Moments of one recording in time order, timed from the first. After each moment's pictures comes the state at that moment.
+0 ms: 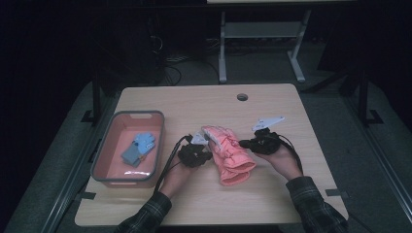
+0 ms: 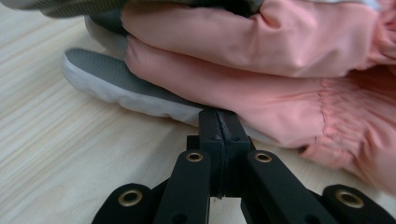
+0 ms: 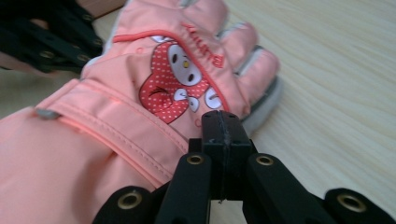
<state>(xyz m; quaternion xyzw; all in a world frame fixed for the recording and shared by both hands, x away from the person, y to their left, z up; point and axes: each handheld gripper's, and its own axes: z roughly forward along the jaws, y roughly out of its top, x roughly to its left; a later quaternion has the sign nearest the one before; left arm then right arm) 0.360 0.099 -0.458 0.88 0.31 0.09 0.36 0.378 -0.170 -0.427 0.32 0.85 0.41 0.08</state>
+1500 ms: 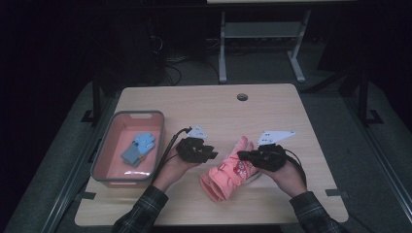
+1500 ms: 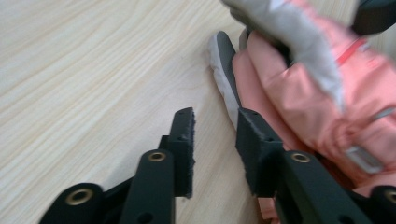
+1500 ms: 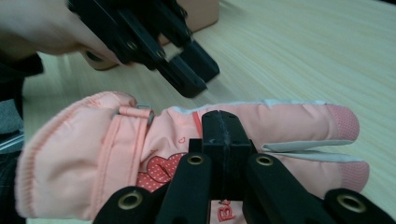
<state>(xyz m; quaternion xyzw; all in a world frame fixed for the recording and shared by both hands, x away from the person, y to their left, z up) 0.361 0.106 -0.421 0.88 0.26 0.05 0.40 0.315 -0.166 -0.401 0.29 0.83 0.47 0.07</state>
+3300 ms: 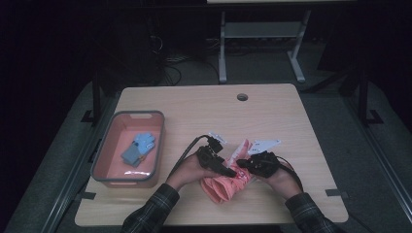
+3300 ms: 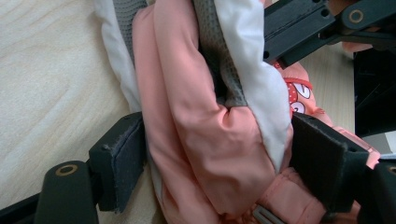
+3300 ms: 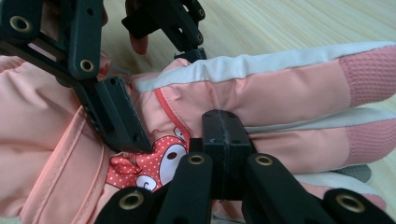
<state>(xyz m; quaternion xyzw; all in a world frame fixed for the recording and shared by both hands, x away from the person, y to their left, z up) 0.373 0.052 -0.460 0.89 0.26 -0.16 0.35 0.318 -0.155 -0.443 0.29 0.87 0.39 0.10</state>
